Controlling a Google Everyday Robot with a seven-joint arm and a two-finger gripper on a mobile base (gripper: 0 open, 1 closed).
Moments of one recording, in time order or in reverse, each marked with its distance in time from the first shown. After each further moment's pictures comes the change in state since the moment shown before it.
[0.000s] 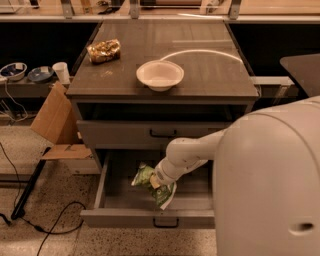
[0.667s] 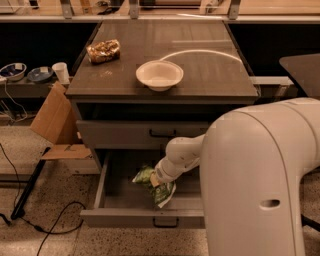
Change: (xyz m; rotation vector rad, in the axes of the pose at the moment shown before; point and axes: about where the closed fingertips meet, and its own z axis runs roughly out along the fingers) arm -0.005 -0.016 0.027 -0.012 0.017 0.102
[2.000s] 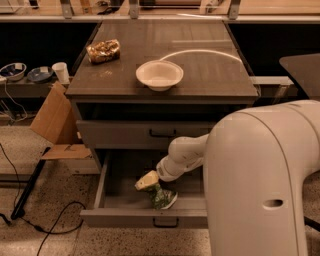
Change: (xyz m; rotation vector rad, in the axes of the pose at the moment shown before) arm -0.004 -0.008 -0.001 -0.003 -0.031 0.082
